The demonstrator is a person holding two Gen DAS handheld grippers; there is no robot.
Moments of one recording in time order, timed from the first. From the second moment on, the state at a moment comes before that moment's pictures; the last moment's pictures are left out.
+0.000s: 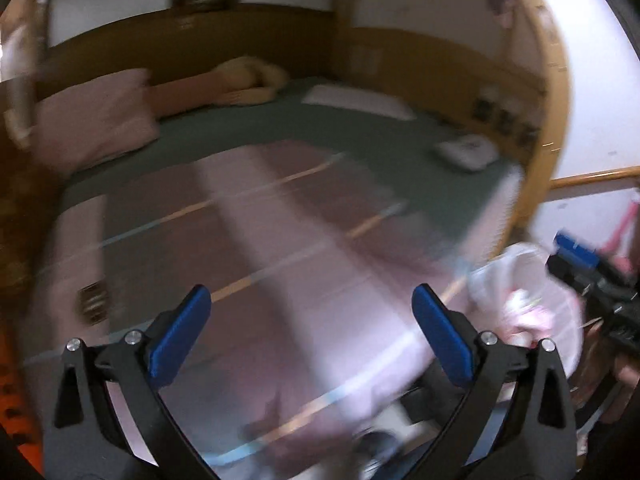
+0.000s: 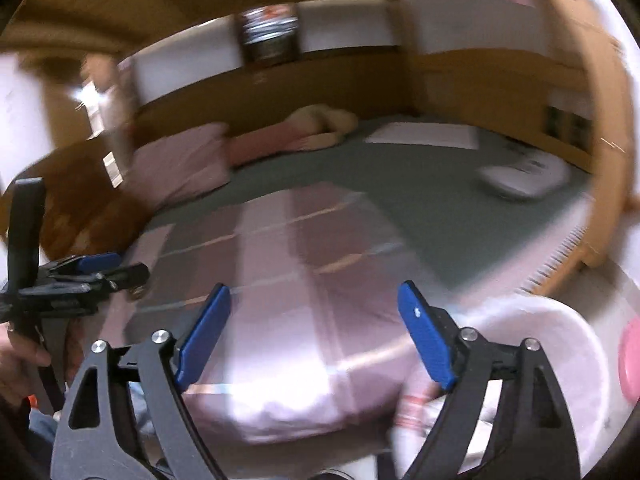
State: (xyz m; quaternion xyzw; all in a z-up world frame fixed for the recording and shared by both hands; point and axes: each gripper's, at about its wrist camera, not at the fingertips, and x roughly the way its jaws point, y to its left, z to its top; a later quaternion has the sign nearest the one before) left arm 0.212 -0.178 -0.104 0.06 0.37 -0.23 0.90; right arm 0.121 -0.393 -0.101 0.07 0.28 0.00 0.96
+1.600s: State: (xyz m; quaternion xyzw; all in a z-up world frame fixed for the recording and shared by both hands) left arm 0.216 -0.037 -0.137 -0.01 0.38 -0.02 0.92; right arm 0.229 -0.256 -0.159 0.00 0.37 0.07 0.93
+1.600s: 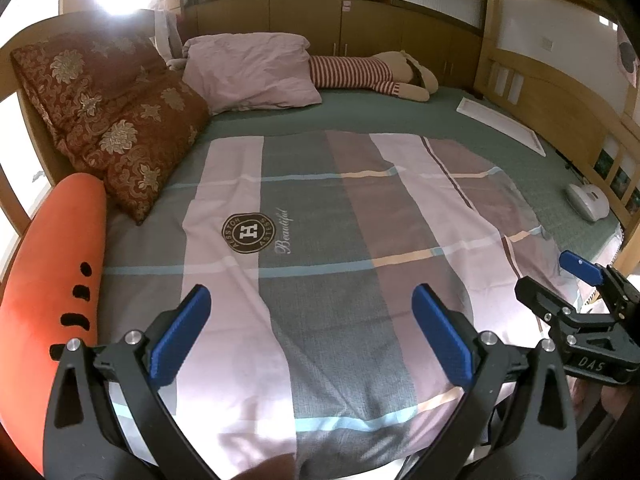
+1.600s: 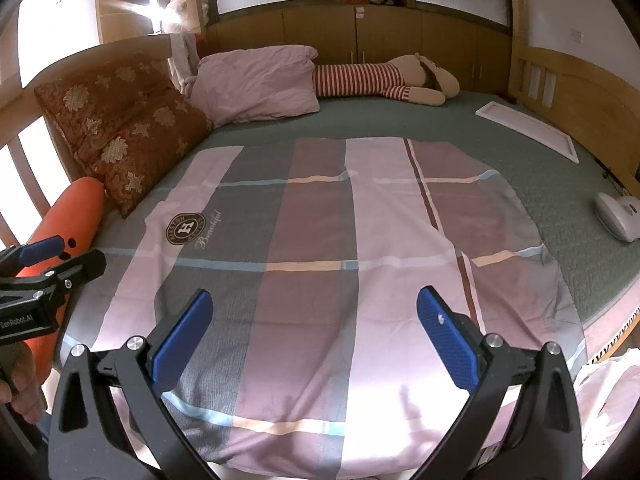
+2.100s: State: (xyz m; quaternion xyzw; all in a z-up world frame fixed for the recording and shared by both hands) left arm 0.216 -0.036 -0.137 -0.01 0.38 -0.02 0.92; right arm 0.229 -0.255 -0.160 0.00 0.37 0.07 0.93
